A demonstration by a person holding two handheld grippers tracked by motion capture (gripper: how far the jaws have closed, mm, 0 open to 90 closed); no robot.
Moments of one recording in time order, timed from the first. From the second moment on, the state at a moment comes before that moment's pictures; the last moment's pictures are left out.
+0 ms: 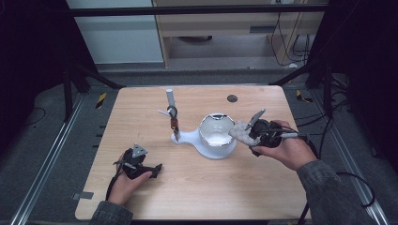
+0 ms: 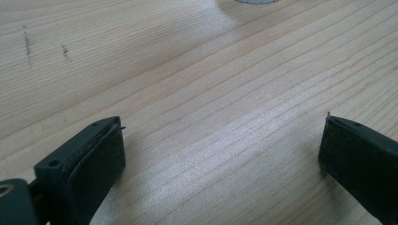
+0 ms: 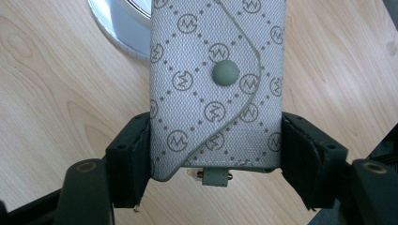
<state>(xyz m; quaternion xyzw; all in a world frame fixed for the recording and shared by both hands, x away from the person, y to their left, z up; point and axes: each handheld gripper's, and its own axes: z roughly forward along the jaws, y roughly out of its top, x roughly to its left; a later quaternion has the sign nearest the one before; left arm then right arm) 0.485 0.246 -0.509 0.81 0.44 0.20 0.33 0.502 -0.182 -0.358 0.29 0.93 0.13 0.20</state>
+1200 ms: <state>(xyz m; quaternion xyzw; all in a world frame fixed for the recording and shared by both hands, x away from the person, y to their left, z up) 0.486 0.244 -0.509 0.81 0.43 0.19 0.34 0.526 -0.130 -0.368 0.24 0.95 0.08 0.19</state>
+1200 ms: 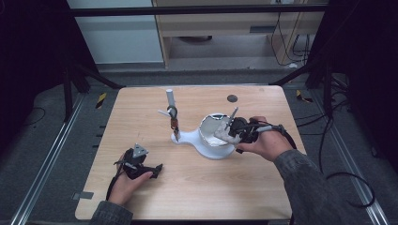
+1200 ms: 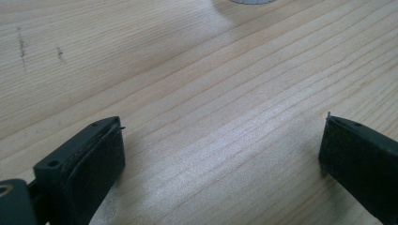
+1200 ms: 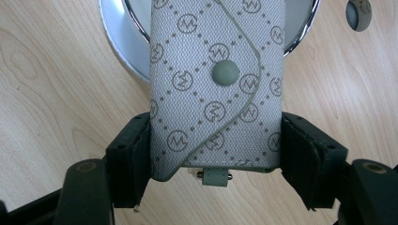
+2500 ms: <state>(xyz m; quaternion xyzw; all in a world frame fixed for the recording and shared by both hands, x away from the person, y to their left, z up) 0.486 0.243 -0.509 0.81 0.43 0.19 0.34 0.533 -0.104 -0.374 0.21 0.95 0.05 0.21</state>
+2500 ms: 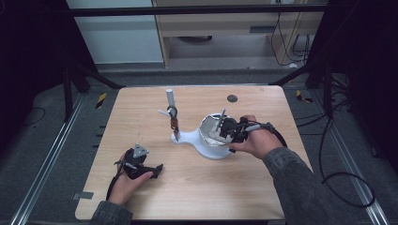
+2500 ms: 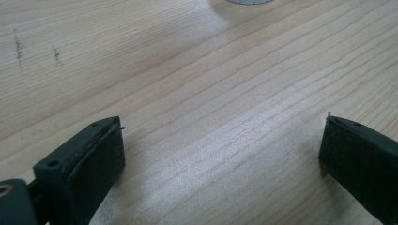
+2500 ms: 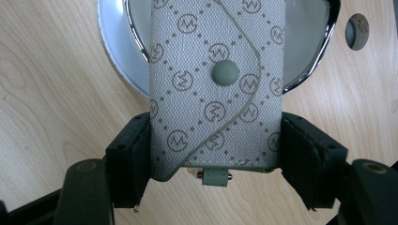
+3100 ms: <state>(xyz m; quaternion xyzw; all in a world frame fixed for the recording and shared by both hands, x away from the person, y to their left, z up) 0.486 0.243 -0.509 0.82 0.43 0.19 0.33 0.540 -0.096 -0.375 0.21 0.95 0.04 0.20</state>
